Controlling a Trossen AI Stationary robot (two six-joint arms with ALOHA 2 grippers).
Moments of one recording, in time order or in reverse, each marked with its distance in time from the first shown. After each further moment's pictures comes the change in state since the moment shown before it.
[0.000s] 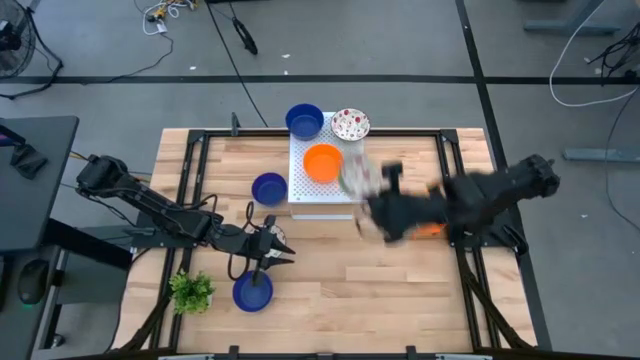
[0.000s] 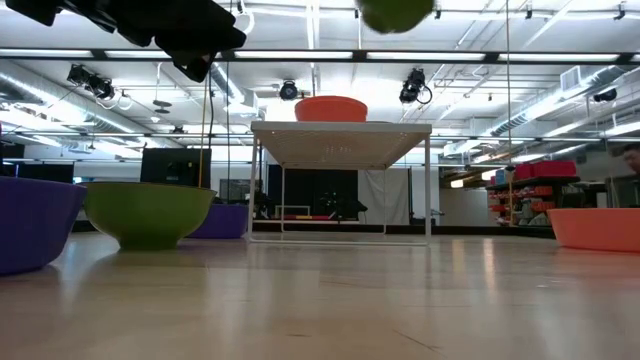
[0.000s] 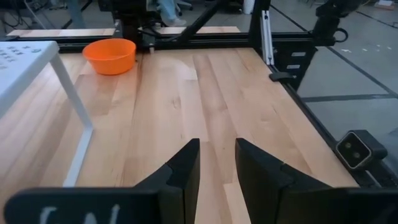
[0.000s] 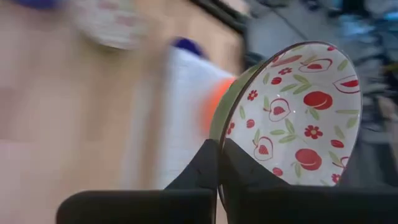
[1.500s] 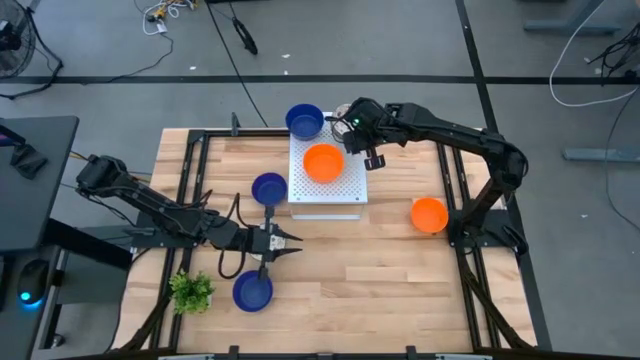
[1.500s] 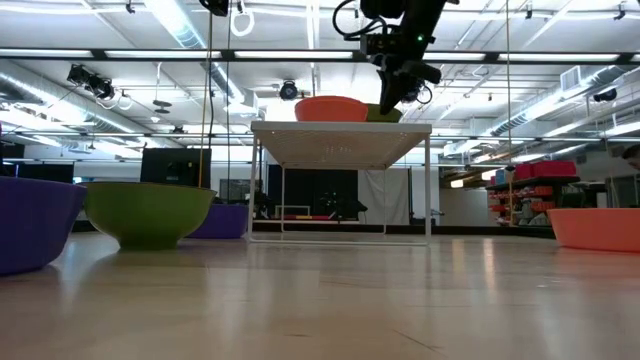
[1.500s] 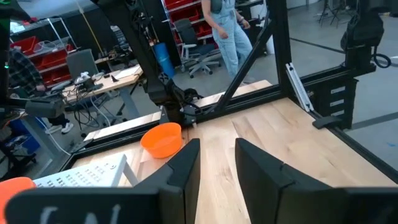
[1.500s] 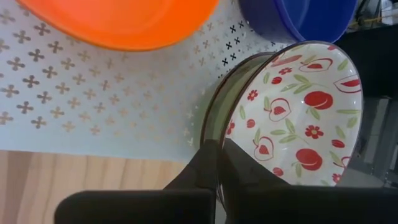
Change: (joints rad) left arm 0.003 -0.004 0.066 0.188 -0.122 0.371; right arm -0.689 0.240 0.020 0.050 -0.366 -0.544
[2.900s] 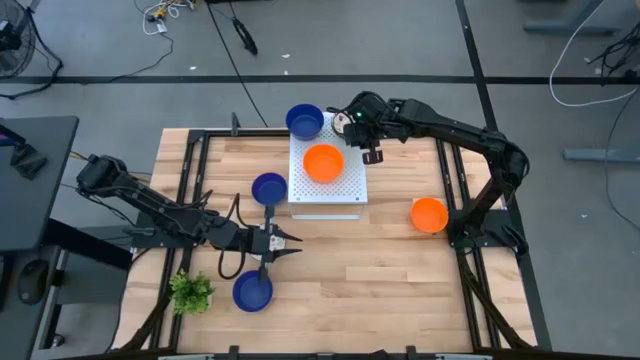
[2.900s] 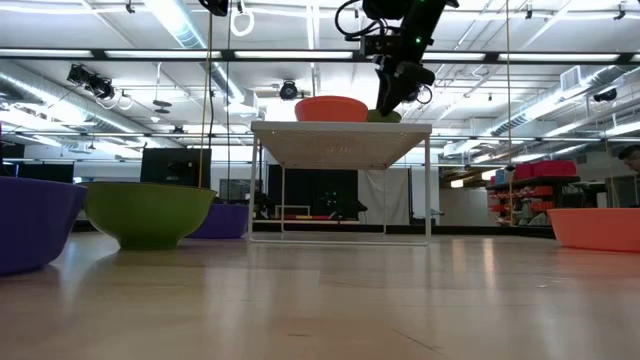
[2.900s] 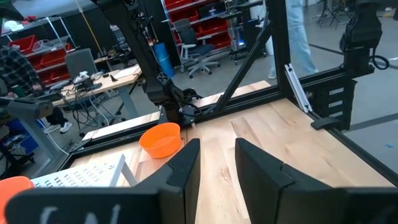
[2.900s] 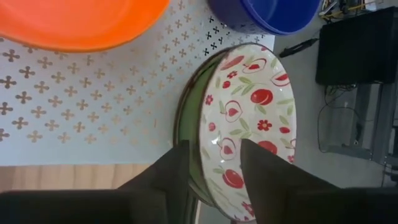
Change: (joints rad) left arm -0.003 0.000 0.000 0.000 0.000 -0.008; right arm -0.025 -0.004 0.000 0.042 0.005 0.041
